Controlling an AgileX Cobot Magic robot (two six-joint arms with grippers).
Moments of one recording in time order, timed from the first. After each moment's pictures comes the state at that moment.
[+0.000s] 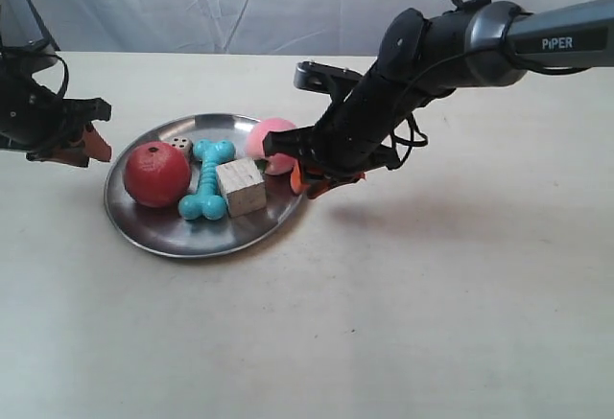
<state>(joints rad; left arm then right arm) 0.10 1.97 -1.22 -0.68 0.74 0.56 0.37 2.10 -1.42 0.60 0.72 -0.20</state>
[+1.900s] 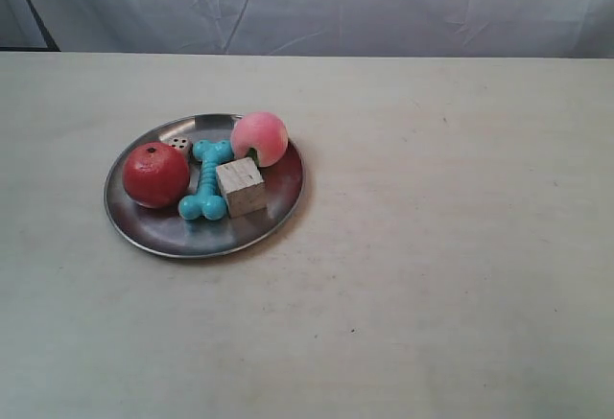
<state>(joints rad) 0.10 0.57 -0.70 -1.22 0.70 1.22 0.12 0.18 -0.69 0.32 0.71 -0.16</state>
